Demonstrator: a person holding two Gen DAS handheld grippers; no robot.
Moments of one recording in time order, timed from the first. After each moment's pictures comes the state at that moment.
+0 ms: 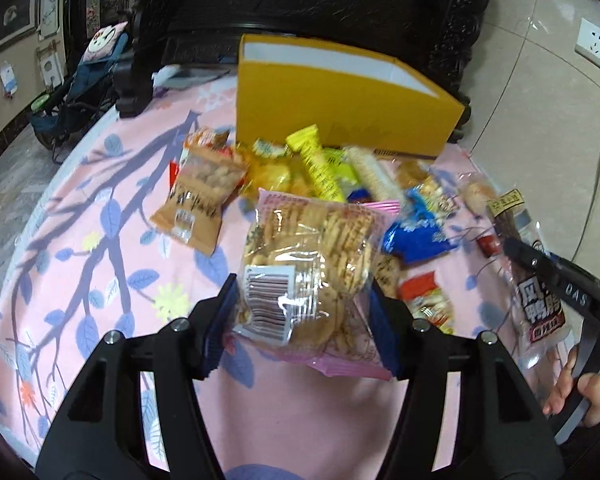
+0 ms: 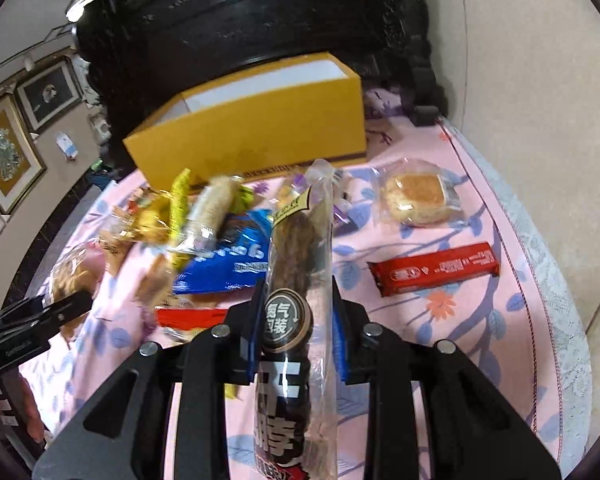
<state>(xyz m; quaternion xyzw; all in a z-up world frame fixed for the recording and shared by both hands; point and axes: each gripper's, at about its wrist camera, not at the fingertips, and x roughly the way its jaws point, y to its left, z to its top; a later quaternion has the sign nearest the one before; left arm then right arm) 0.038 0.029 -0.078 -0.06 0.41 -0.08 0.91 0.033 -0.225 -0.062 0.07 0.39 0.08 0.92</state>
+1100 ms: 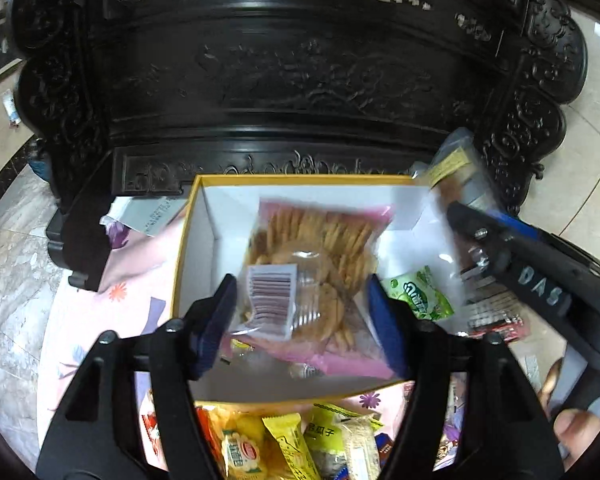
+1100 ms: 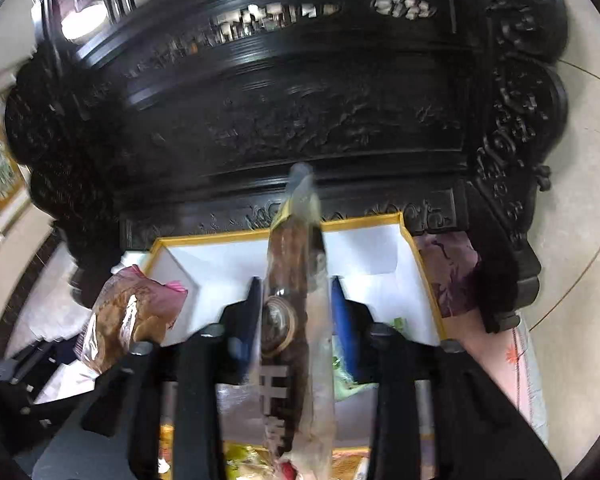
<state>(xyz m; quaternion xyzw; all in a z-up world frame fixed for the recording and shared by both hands) 0.315 -0.010 0.017 -0.04 0.40 -0.04 0.91 0.343 -0.175 0.031 0.04 0.39 0.07 0.92</state>
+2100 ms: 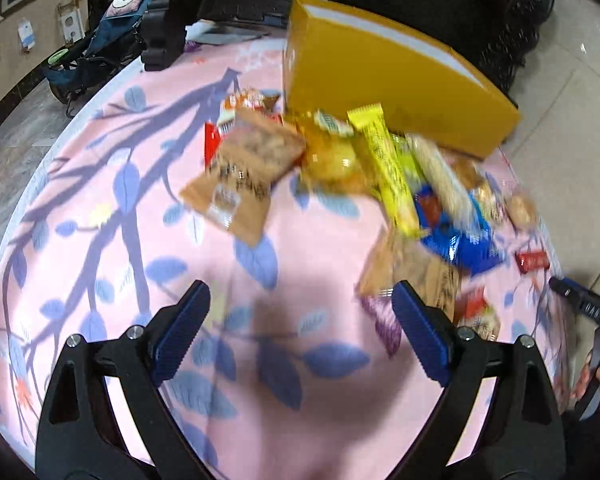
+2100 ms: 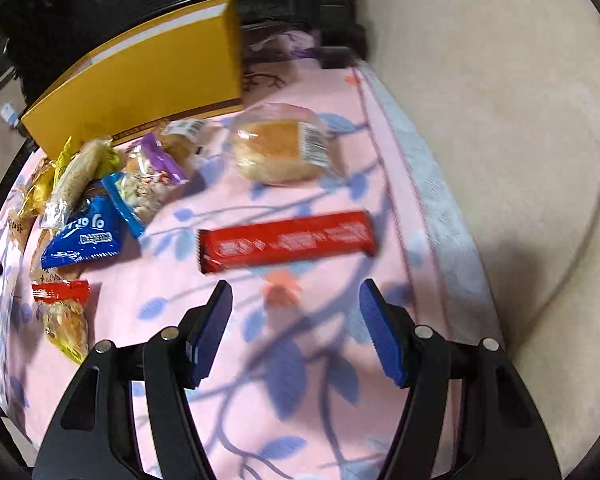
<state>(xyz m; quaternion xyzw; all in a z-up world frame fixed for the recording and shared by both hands) 0.067 0.066 -0.114 -0.10 0.47 -0.04 0.88 0.059 -0.317 -0.092 0.04 0.50 -0.04 0.86</state>
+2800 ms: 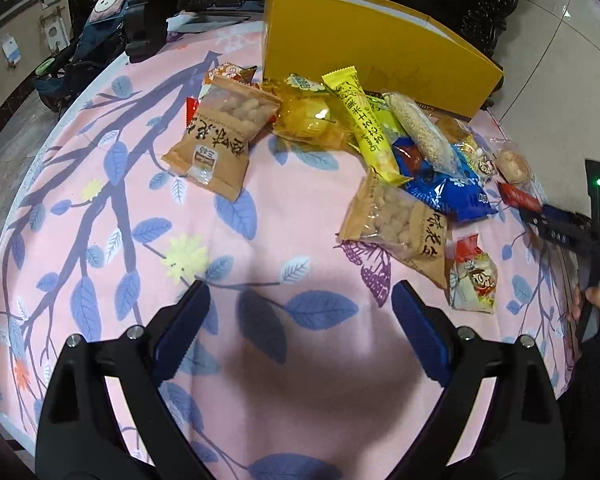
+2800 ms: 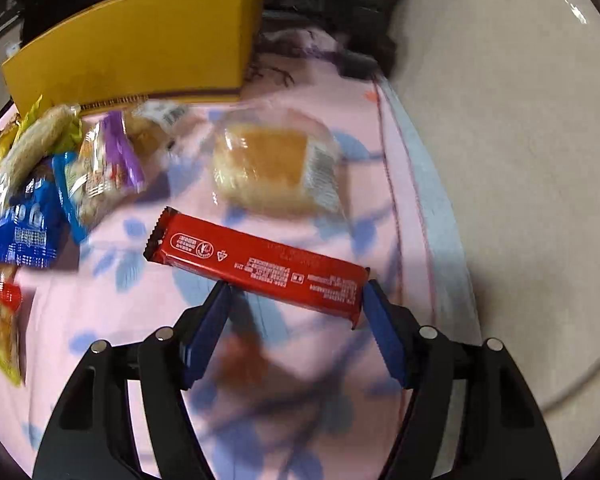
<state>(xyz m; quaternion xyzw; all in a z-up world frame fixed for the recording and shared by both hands) 0.047 0.048 -0.119 -0.07 0.49 -0.06 0.87 0.126 -0.300 -0.125 -0.08 0.50 -0.01 0.86</state>
